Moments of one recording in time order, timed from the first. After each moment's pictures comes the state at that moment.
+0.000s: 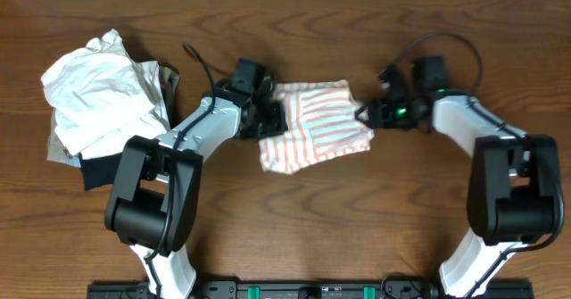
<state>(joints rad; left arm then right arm) -0.33 1.93 1.18 -0.54 0.44 -0.49 0.04 1.93 1.13 -0.40 -0.54 0.05</state>
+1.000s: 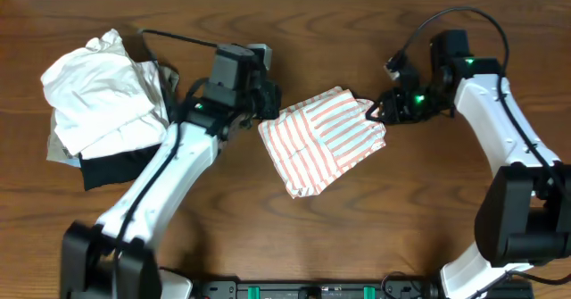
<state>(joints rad) -0.36 1.57 1.15 -0.43 0.23 -0.35 0.06 1.81 1.36 -0.96 -0.63 -0.13</state>
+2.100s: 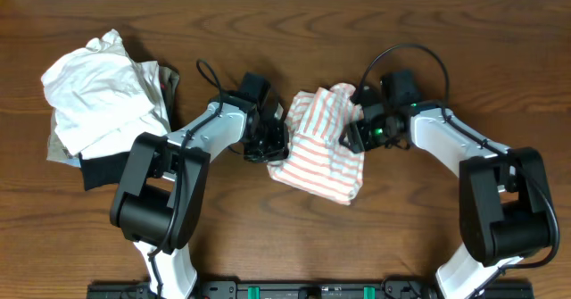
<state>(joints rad) -0.36 1.95 1.14 -0.64 0.55 -0.48 0.22 1.84 1.03 -0.43 -0.39 -0.08</state>
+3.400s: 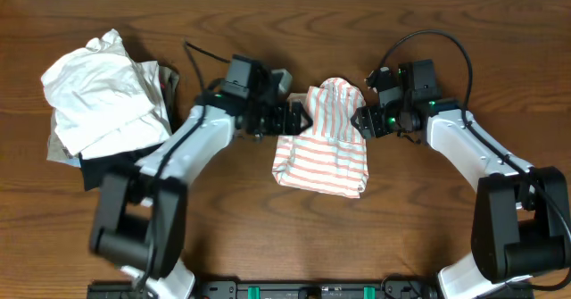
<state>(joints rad) -0.36 1.82 1.14 -0.44 0.61 -0.31 0.17 1.75 1.03 -0.39 -0.33 -0.08</state>
